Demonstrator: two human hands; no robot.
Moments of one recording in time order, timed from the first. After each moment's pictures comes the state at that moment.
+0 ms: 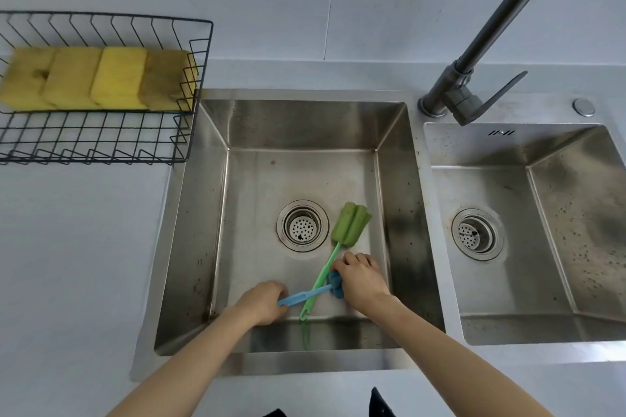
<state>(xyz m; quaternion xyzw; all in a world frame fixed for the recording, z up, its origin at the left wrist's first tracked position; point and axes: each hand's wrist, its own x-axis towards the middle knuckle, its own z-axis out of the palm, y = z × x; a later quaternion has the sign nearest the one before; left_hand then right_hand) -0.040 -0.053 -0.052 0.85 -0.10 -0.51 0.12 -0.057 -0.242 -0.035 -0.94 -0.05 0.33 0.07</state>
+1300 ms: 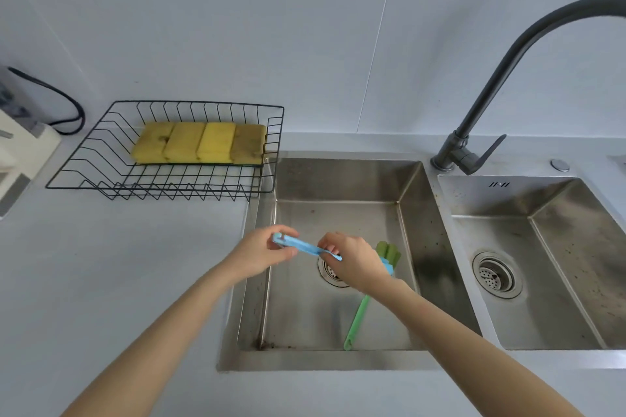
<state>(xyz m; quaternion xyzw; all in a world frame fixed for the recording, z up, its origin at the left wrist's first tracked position) 0.007 0.040 0.098 0.85 -0.10 -0.24 0.45 -0.028 -0.144 0.090 -0.95 -0.02 0.13 0.28</state>
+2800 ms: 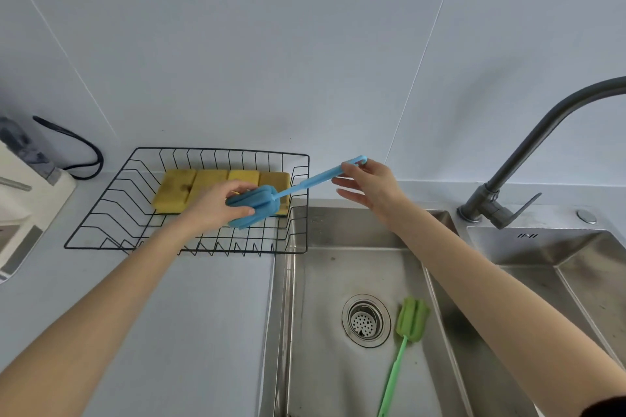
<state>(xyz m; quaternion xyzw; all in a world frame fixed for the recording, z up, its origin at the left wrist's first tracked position) 0.153 0.134 0.173 0.92 -0.11 -0.11 0.36 0.126 -0.113 0.204 -0.66 0.15 0.04 0.73</state>
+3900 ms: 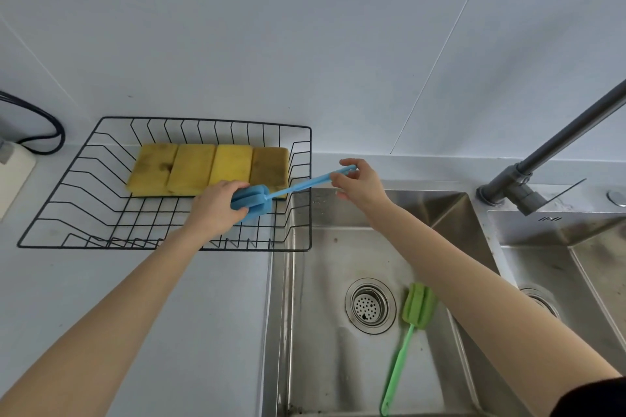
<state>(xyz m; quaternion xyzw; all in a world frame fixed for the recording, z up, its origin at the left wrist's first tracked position) 0.186 0.126 0.097 0.97 -0.06 -0.12 0.22 0.167 -0.099 0.132 -0.76 0.23 0.08 0.60</state>
